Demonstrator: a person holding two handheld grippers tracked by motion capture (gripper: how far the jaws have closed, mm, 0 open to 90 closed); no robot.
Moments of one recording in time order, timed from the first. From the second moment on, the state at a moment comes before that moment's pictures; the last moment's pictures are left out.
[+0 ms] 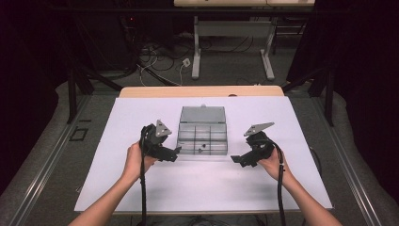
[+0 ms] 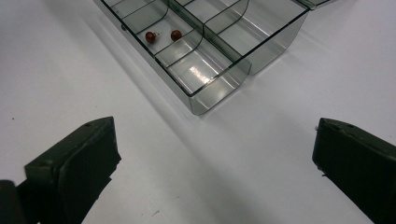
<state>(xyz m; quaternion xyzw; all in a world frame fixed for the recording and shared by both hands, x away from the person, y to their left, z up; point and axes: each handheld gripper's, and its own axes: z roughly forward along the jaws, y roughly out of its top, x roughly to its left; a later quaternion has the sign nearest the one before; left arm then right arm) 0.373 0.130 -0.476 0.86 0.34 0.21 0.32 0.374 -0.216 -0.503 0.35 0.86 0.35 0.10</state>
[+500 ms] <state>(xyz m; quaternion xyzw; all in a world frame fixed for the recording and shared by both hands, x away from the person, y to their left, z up) 0.419 0.102 -0.492 0.86 0.37 0.18 0.31 0.376 -0.220 -0.506 0.35 0.86 0.36 0.09</state>
